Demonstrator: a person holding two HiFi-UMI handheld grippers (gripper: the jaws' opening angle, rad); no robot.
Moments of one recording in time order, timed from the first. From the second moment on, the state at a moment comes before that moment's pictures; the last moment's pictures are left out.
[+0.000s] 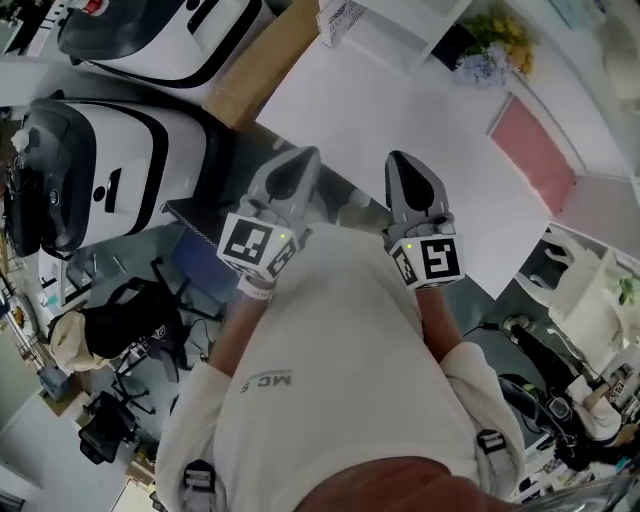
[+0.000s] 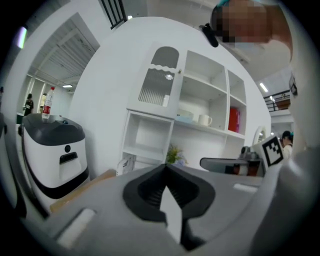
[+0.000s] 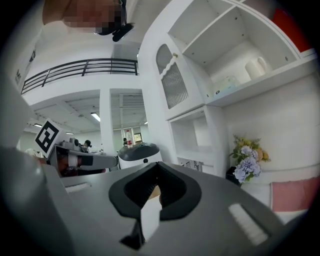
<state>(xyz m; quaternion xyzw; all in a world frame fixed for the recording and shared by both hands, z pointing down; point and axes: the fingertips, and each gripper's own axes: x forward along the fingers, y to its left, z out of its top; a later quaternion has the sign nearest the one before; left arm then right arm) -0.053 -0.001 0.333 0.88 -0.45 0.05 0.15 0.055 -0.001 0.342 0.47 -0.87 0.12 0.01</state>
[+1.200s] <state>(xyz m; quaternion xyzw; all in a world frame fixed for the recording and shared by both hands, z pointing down) -0.081 -0.249 0.420 0.86 -0.50 0.06 0.12 0.026 -0.155 0.374 0.49 -0.86 0.17 0.02</state>
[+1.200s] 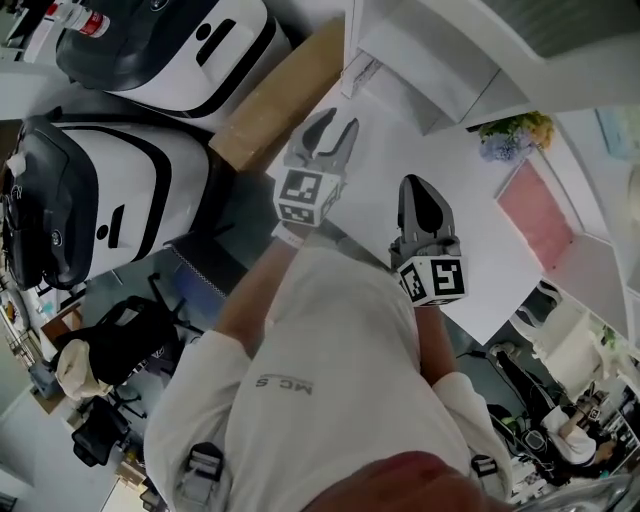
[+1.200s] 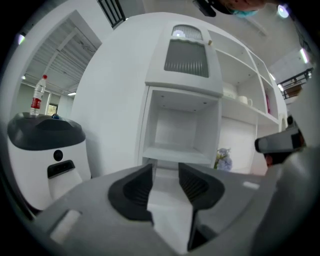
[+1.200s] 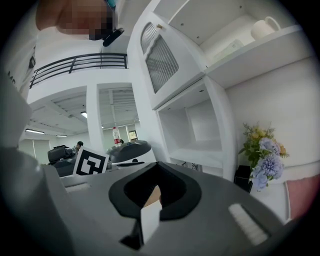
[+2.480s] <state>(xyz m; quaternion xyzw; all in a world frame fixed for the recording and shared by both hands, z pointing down) -0.066 -0.387 0.560 0.88 -0.45 0.13 0.11 0.032 -0.181 0.437 0.52 -0.82 0.22 0.05</state>
